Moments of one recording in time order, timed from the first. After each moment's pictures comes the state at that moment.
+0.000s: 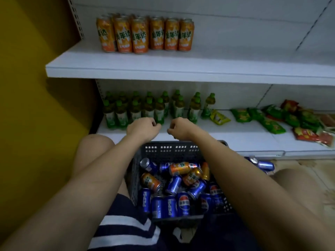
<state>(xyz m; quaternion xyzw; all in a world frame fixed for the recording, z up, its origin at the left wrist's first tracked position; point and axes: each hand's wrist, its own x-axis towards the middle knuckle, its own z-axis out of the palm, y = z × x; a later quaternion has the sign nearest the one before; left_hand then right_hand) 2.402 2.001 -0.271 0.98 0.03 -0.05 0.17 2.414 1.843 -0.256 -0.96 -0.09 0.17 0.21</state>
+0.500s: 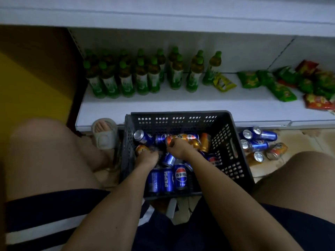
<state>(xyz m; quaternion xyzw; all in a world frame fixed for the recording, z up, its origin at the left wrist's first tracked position) 2.338 1.961 -0.472 0.83 0.28 -0.27 0.41 2.373 1.820 -0.435 -0.90 0.02 0.33 0.26</state>
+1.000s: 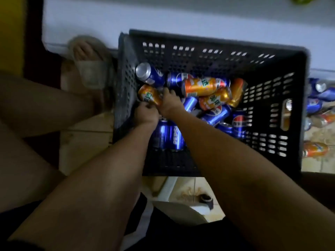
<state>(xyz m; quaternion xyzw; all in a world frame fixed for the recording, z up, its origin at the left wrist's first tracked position) 2.360 1.978 -0.605 0.77 0.44 -0.20 0.41 2.407 1.896 -0.600 -0.89 0.02 0.39 0.23</state>
